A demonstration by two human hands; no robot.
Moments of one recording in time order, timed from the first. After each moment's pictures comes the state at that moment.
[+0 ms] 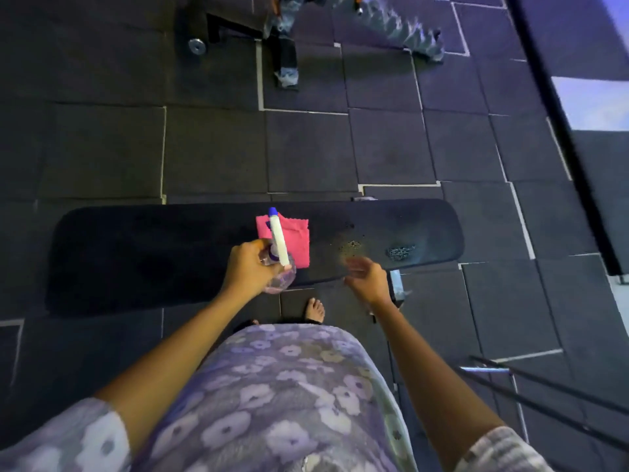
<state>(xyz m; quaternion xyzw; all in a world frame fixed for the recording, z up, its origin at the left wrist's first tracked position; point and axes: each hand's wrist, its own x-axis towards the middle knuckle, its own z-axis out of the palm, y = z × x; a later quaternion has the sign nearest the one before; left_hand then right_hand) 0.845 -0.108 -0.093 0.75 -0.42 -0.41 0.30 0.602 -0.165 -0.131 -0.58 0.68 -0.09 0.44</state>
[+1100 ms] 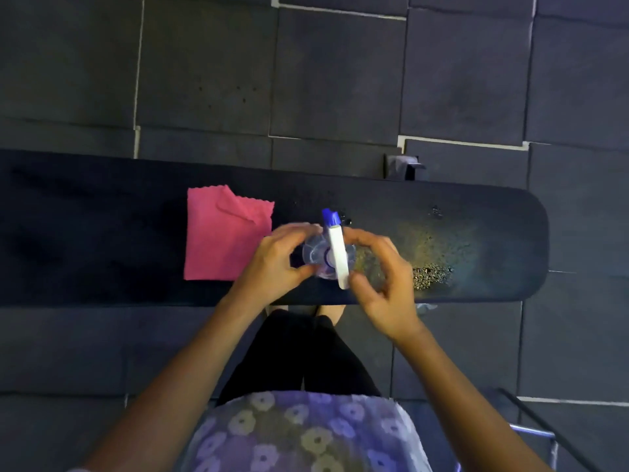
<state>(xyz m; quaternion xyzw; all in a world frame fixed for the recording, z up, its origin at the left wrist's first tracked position) 0.711 -0.252 -0.301 0.69 -0.54 -0.35 0.32 0.530 -0.312 -0.249 -0.69 0.44 -0.26 0.52</state>
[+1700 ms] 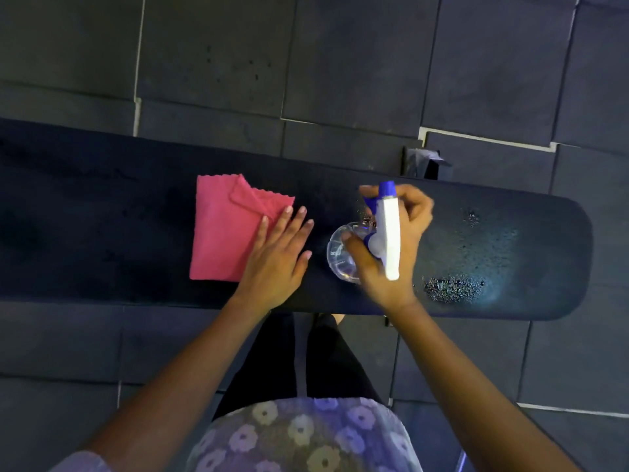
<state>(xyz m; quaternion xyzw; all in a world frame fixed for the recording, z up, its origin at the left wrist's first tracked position) 0.735 -0.232 -0.366 0.75 -0.62 -0.23 0.06 0.594 -0.337 -0.287 -0.70 0.46 -0.33 0.44</state>
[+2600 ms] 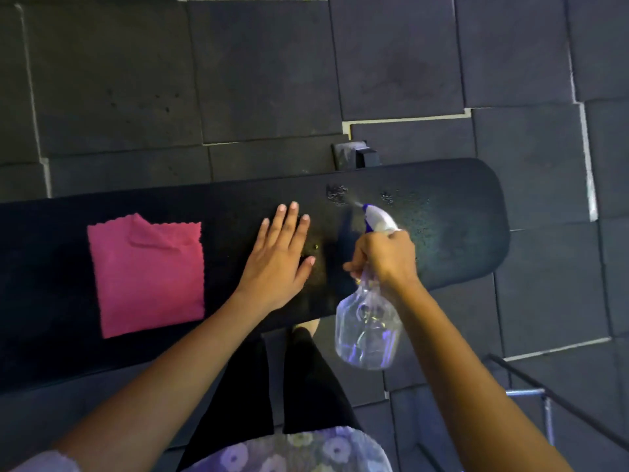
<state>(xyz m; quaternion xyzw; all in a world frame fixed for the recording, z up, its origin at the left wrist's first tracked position) 0.644 -0.307 -0.373 0.65 -0.72 -0.25 0.00 0.480 -0.376 -0.302 -0.28 0.76 -0.15 0.57</state>
